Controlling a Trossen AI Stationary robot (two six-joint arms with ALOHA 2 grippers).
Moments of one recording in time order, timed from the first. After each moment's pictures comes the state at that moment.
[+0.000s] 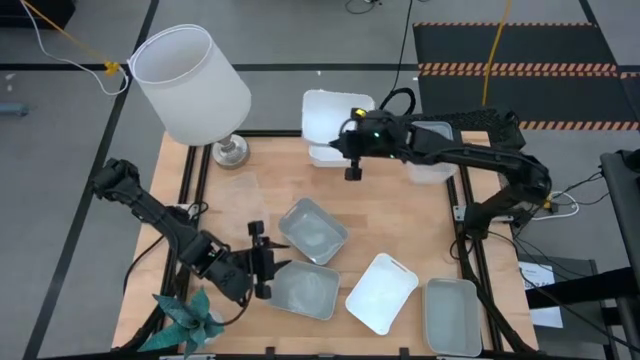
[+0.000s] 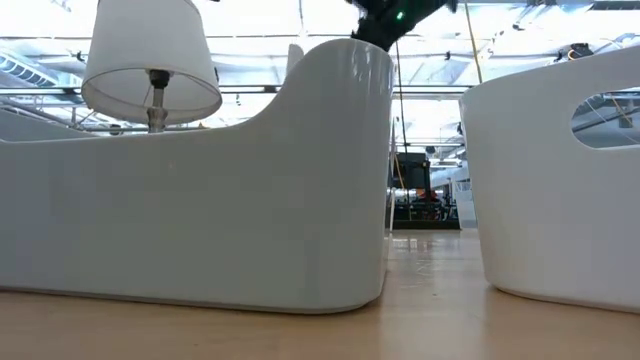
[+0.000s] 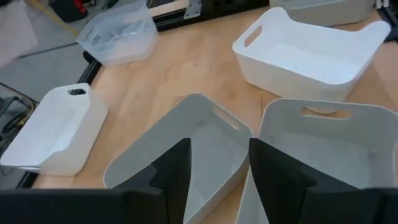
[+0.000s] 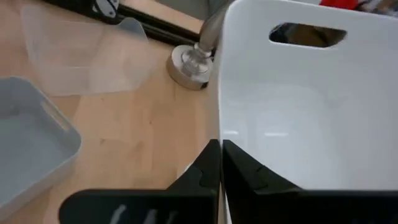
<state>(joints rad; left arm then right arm) -0.64 1.41 1.08 -0.45 -0.76 -0.28 -0.34 1.51 1.33 -0.31 0.04 -0.52</state>
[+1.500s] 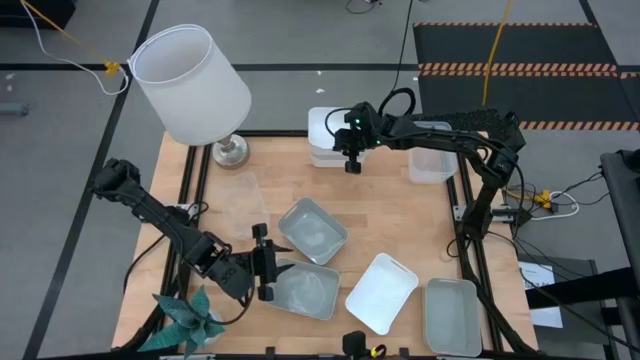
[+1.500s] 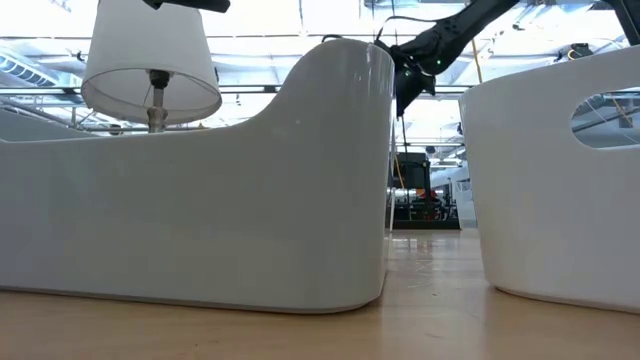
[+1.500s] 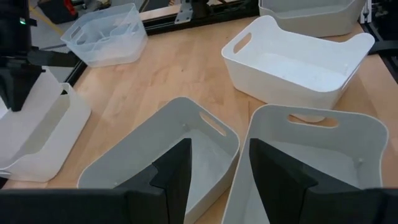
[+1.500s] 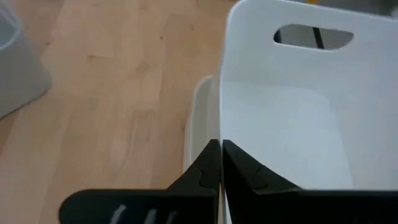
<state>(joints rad) -0.63 1.41 1.00 -0.29 -0.72 -0.26 -0.56 1.77 1.26 -0.25 -0.24 -0.59</state>
